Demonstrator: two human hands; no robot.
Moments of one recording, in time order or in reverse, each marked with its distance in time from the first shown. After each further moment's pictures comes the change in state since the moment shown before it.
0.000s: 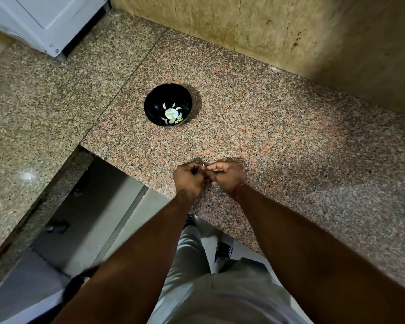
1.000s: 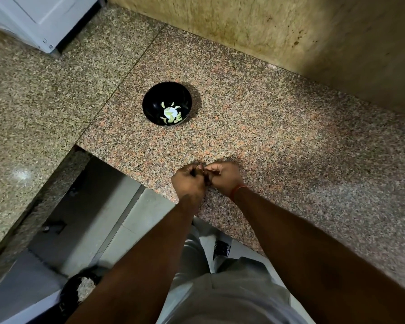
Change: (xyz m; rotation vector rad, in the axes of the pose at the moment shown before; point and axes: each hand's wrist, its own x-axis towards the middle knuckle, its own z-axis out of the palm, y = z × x) left_hand -0.007 -0.003 0.009 -0.098 0.162 -0.015; right_hand 0.001 0.001 0.005 -0.296 -0.008 -0.222
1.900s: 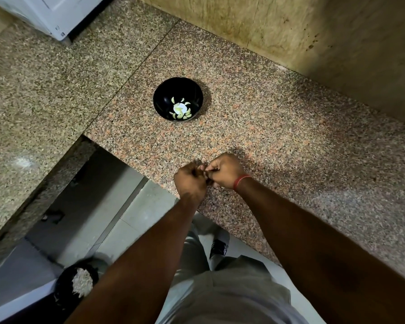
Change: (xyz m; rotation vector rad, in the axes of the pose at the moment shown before) left_hand 0.008 -0.008 -0.019 0.266 0.013 0.134; right_hand 0.008 -0.038 -0.004 -0.266 -0.151 0.022
